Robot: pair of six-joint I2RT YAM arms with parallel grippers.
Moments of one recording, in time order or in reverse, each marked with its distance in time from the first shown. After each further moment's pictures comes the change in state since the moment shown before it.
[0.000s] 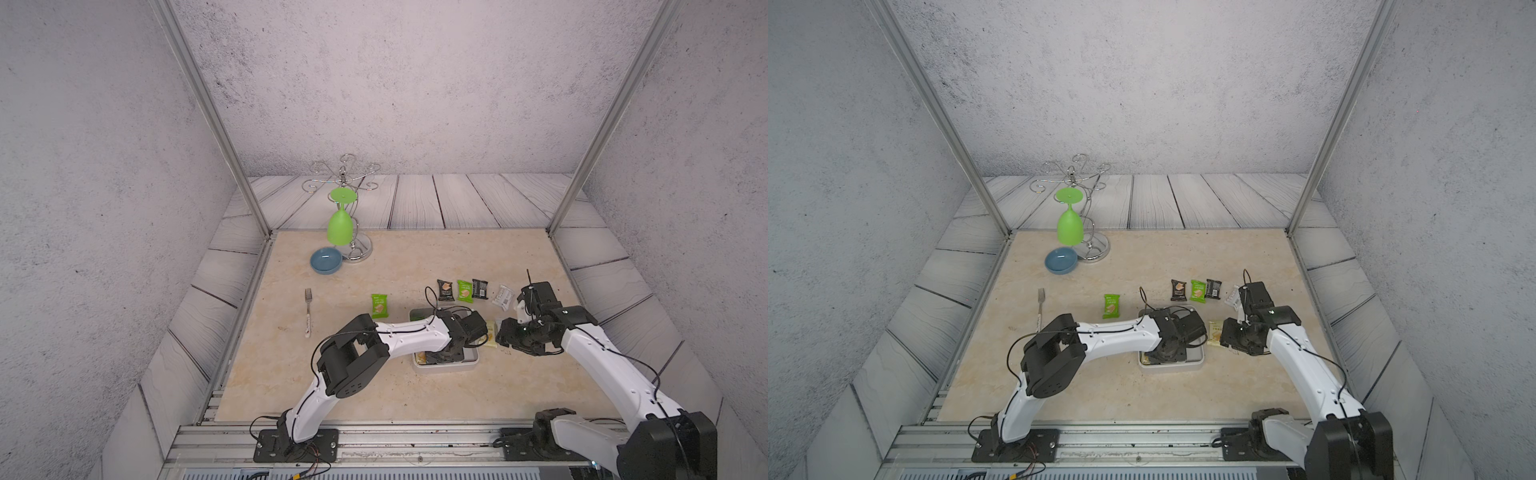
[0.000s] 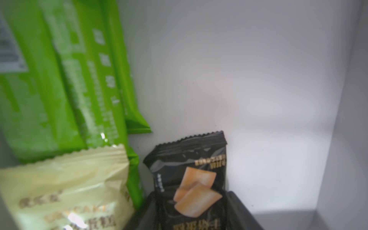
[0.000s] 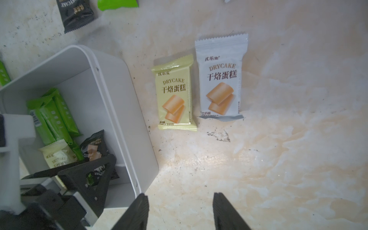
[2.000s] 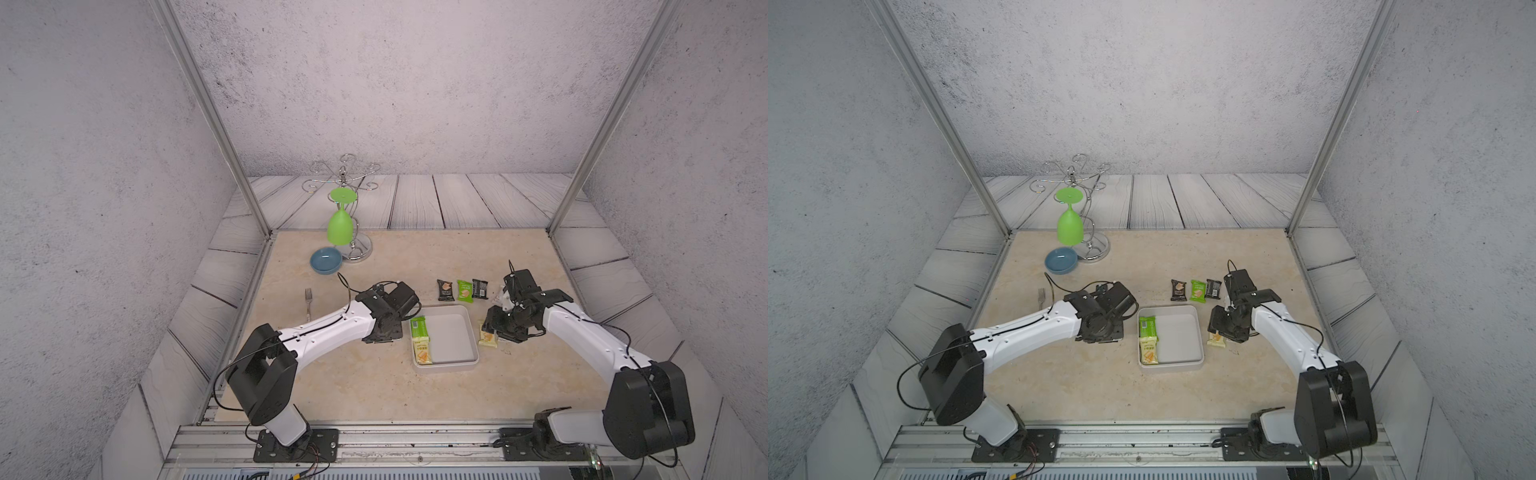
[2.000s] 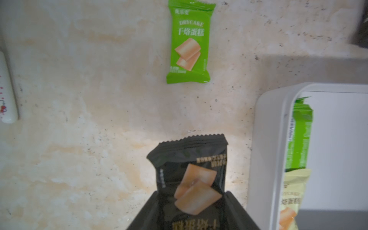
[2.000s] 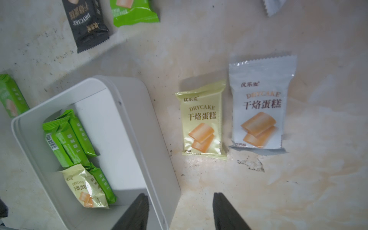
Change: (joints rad) left arm 0.309 -0.558 -0.472 -0.008 -0.086 0.261; right arm 0.075 0.238 0.114 0.111 -0.031 0.106
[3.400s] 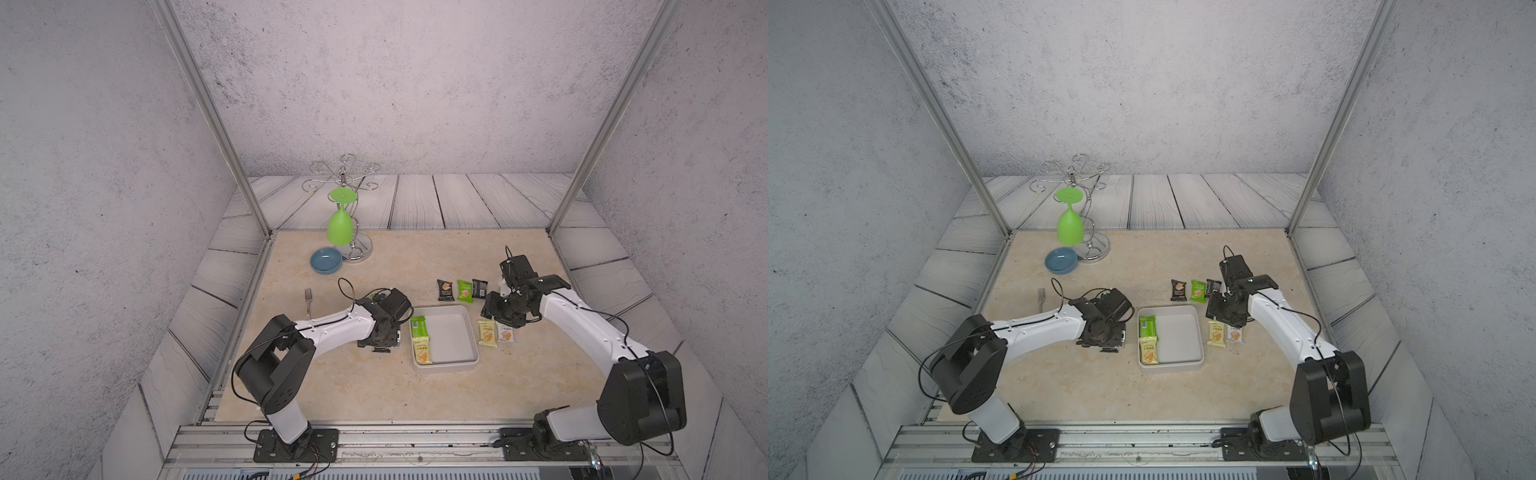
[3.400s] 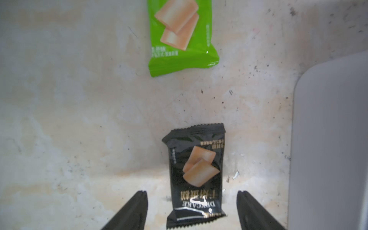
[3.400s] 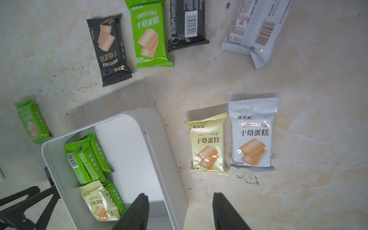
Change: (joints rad) left arm 0.056 0.062 -0.096 0.167 0.071 0.165; right arm 0.022 0.019 0.126 -0.053 0.076 0.008
